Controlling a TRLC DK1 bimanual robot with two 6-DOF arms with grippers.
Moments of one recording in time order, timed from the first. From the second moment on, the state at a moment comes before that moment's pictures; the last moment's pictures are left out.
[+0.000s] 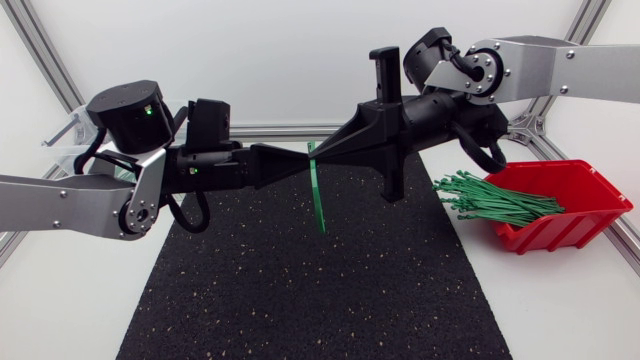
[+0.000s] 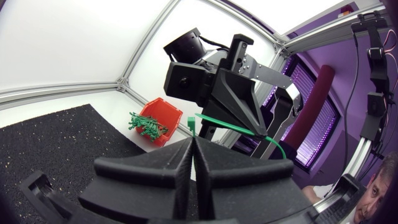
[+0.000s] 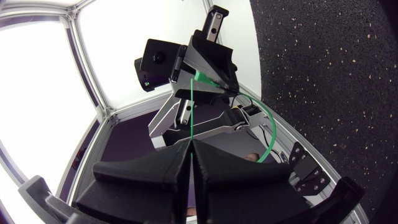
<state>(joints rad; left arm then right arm) -0.38 1.61 0.78 0.82 1.10 -0.56 0.37 1.73 1.36 -0.80 -1.47 0.72</state>
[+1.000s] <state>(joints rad) -0.38 1.61 0.78 0.82 1.08 -0.56 0.38 1.75 1.36 -0.79 -1.48 0.71</state>
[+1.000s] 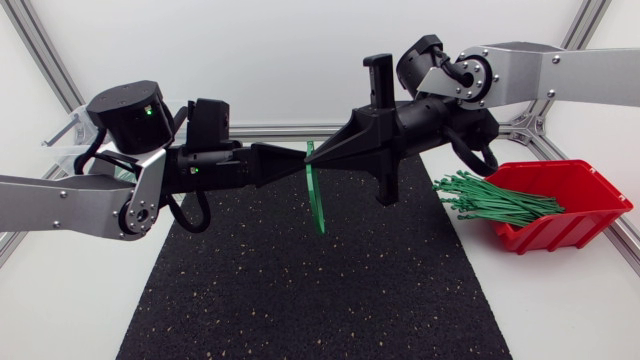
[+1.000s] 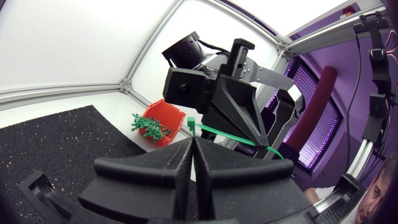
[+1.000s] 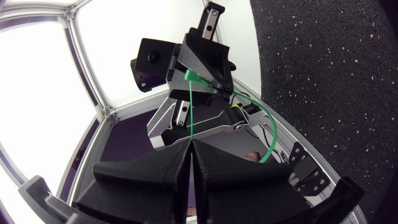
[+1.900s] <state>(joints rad) -0.40 1.57 0.75 0.82 1.07 -0.55 0.37 1.75 1.36 -0.79 -1.48 0.71</state>
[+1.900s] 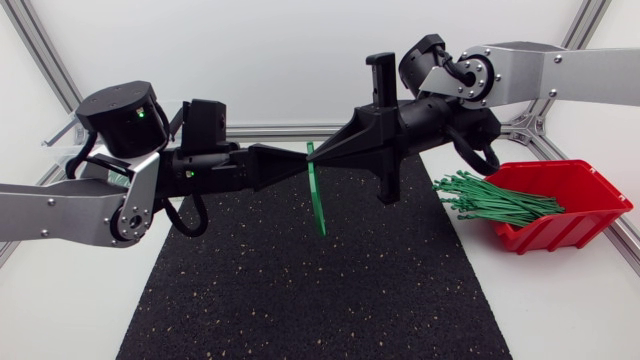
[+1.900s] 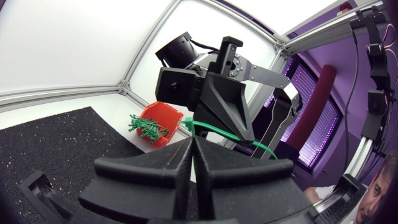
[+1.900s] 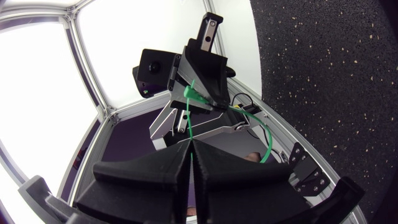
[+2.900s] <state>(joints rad) -0.44 1.48 0.68 0.80 1.03 -0.54 0.39 1.75 1.36 -0.79 -1.48 0.71</state>
